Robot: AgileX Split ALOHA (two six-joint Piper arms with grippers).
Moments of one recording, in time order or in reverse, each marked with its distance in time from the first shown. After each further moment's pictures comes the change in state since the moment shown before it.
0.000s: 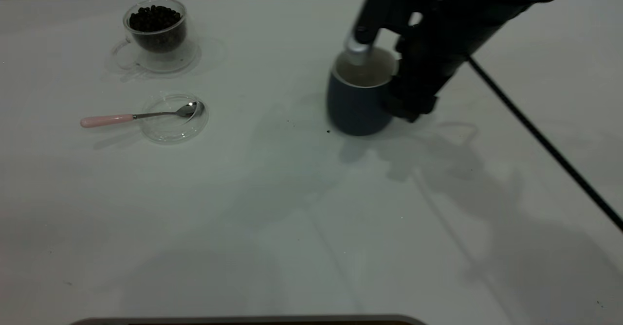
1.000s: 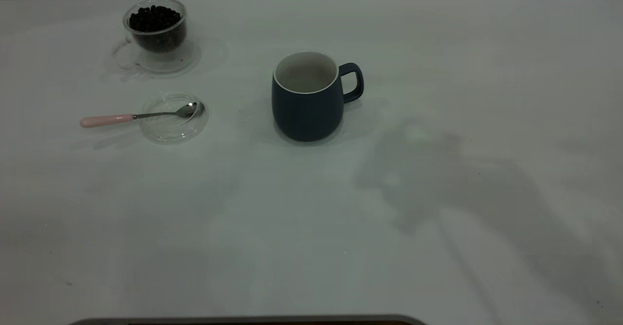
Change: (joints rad) left arm 0.000 0.000 0.000 0.000 0.000 0.000; right arm -0.053 -0.669 -0.049 -0.051 0.880 0.448
